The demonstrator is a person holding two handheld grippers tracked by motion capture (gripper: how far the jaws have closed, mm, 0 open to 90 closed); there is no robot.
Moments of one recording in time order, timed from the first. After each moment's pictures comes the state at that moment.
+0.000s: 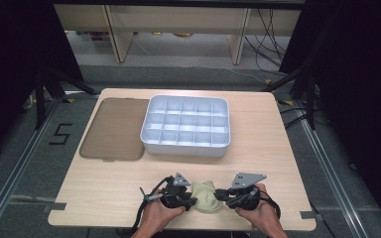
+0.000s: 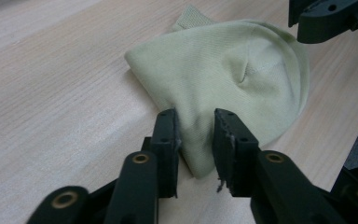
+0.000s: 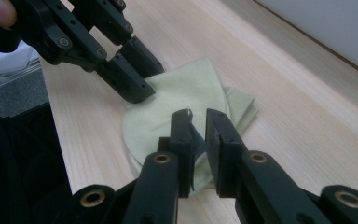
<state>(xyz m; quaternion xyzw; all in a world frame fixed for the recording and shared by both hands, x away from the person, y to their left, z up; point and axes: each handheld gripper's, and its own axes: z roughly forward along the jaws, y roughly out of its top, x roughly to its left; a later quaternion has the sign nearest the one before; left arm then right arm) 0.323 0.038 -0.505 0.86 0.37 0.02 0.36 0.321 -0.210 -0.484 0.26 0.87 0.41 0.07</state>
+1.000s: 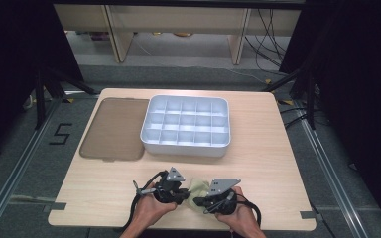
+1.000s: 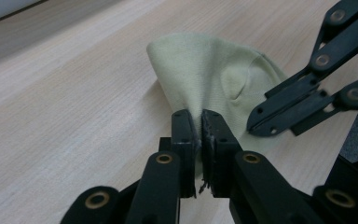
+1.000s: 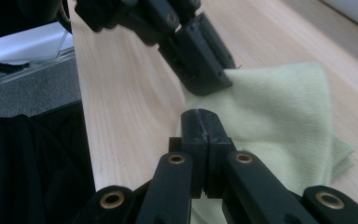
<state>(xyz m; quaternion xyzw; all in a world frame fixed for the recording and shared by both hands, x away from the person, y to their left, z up) 0.331 0.056 -0.486 0.86 0.35 0.04 0.37 0.317 -0.153 -0.501 0.21 0.89 0.41 0.04</state>
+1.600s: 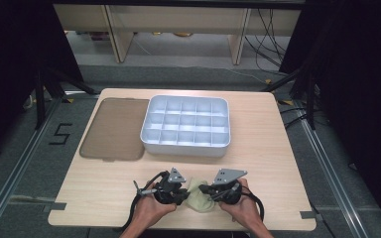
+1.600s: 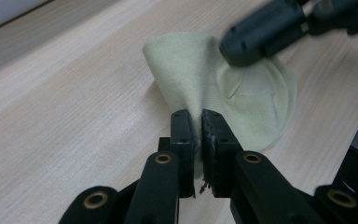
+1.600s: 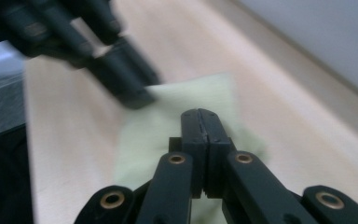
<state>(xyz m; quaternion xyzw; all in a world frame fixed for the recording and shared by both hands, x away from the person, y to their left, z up) 0.329 0.053 -0.484 0.87 0.34 0.06 0.35 0.341 -0.170 -0.493 0.25 0.87 0.43 0.08</state>
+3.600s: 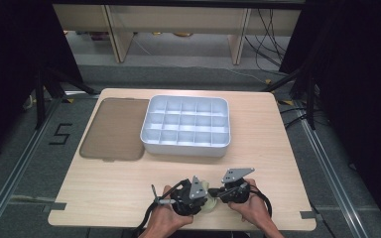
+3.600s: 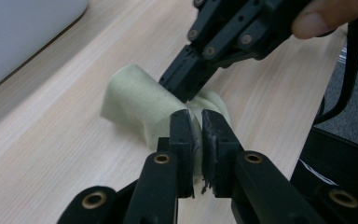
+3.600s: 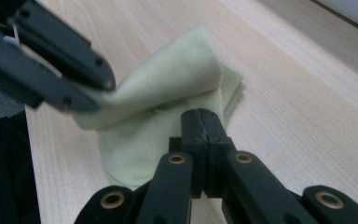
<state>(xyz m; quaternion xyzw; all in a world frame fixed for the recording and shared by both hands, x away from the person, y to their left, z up) 0.297 0.000 -0.471 0.89 0.25 0.11 0.36 0.344 -0.195 -0.504 0.28 0.88 0.39 0.03</state>
